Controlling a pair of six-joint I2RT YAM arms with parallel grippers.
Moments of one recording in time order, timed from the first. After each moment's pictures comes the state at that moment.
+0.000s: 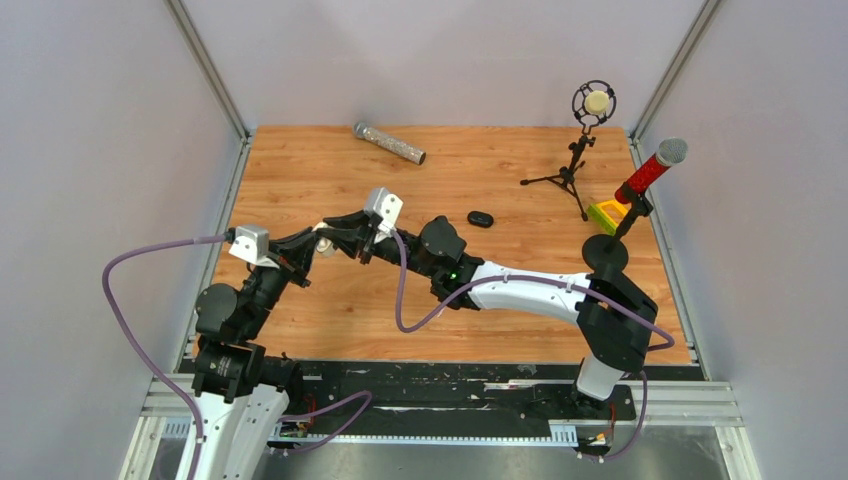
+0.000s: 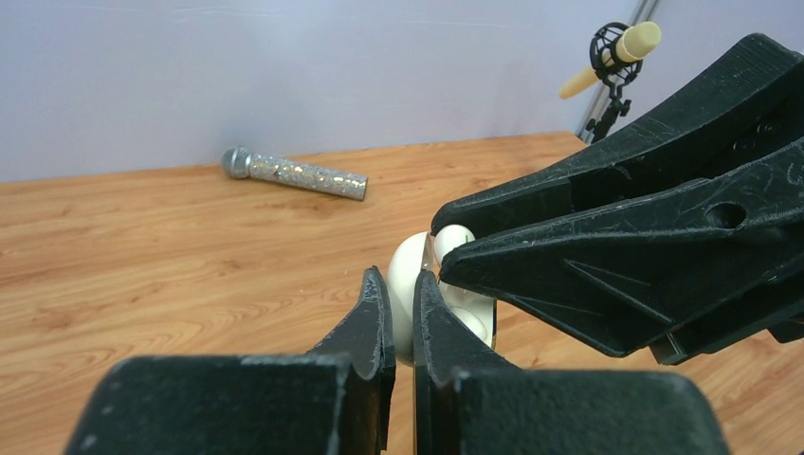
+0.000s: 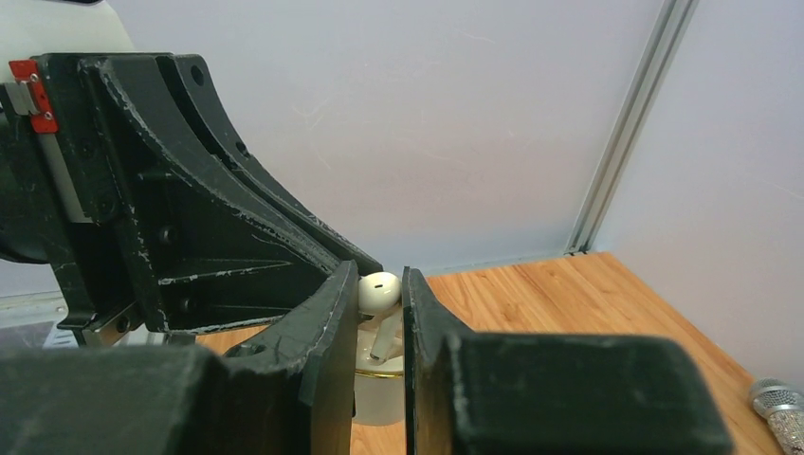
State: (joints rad) left arm -0.18 0.29 0.58 -0.12 0.25 -0.21; right arm 1.10 1.70 1.17 0.85 -0.17 -0.03
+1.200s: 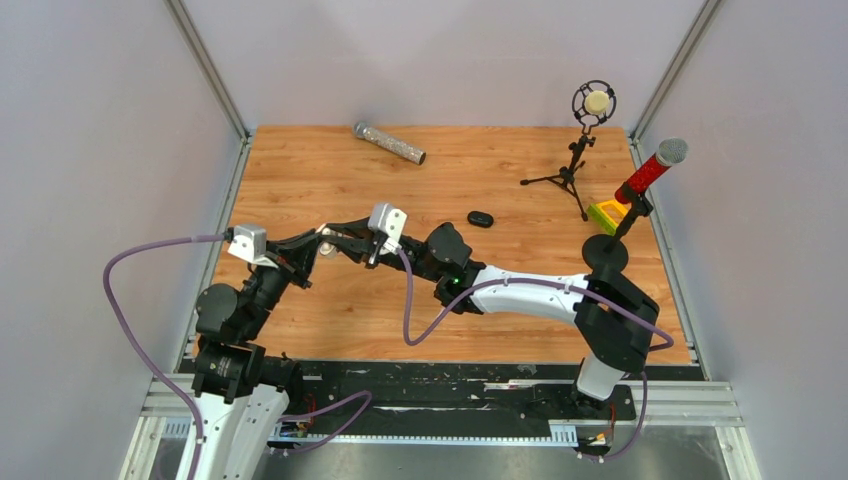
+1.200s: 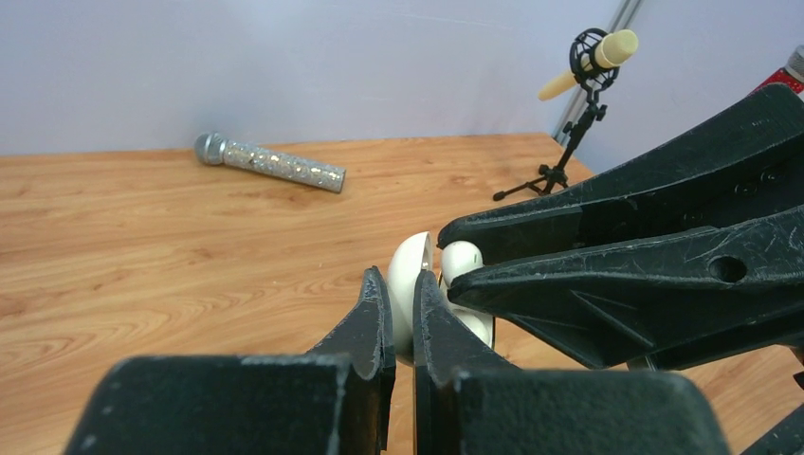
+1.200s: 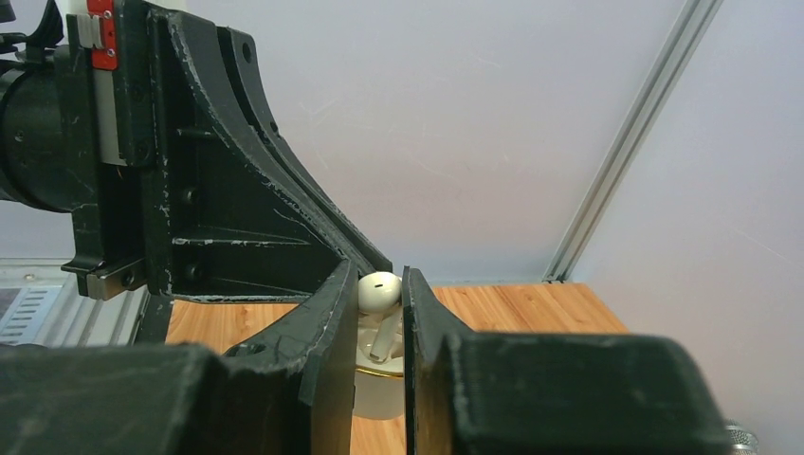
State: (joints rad) left arm -0.18 0.29 0.58 -0.13 0.26 -0.28; right arm 1.09 1.69 1.11 0.95 -0.22 -0.15
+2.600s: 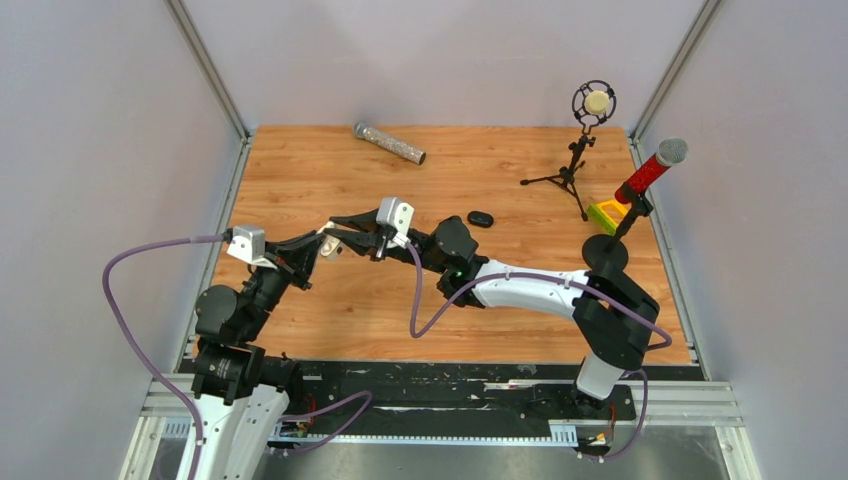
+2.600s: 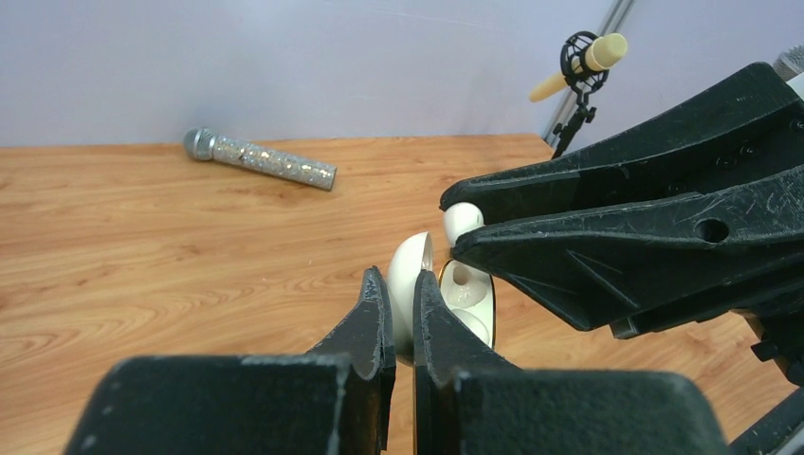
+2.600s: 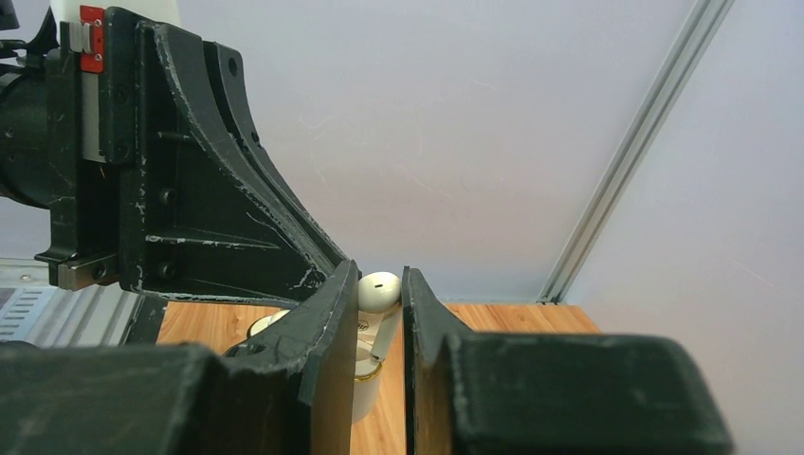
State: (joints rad) left arm -0.18 0.28 0.58 -0.14 0.27 -0.31; right arm 1.05 1.70 1.10 1.01 -0.30 -0.14
